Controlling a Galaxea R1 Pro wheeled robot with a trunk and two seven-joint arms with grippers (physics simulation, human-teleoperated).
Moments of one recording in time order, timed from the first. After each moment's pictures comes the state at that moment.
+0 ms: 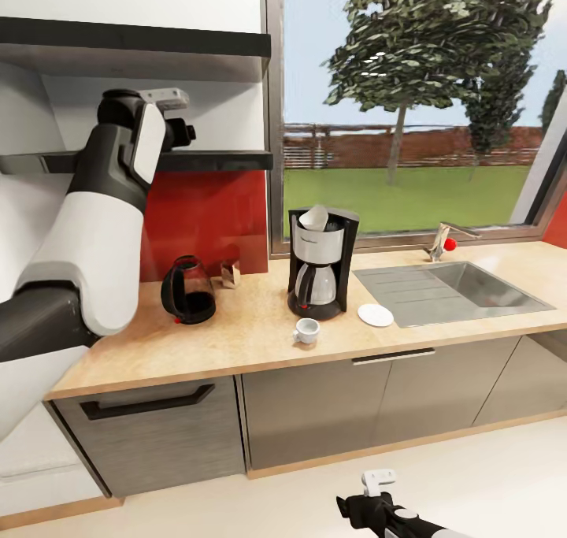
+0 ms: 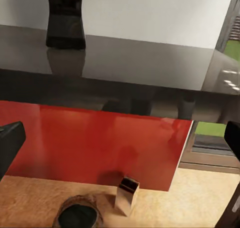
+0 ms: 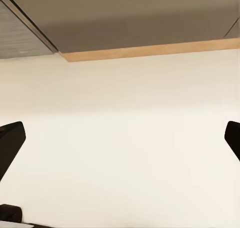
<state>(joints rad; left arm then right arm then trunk) -1.67 -0.09 0.10 -0.78 0.03 0.82 0.32 -0.61 0.03 0.02 0.08 0.02 -0.17 0.14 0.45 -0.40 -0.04</state>
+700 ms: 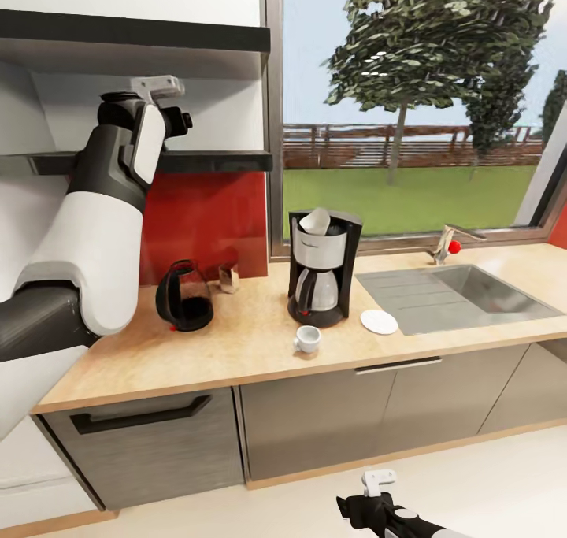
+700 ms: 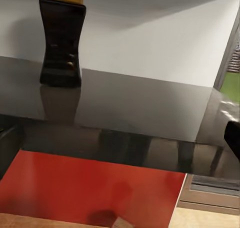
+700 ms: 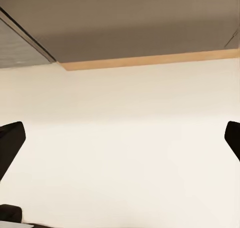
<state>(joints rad) -1.67 -0.09 0.10 -0.78 0.03 0.68 0.31 -0.61 0.03 0.02 0.08 0.02 -0.17 0.14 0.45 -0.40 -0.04</state>
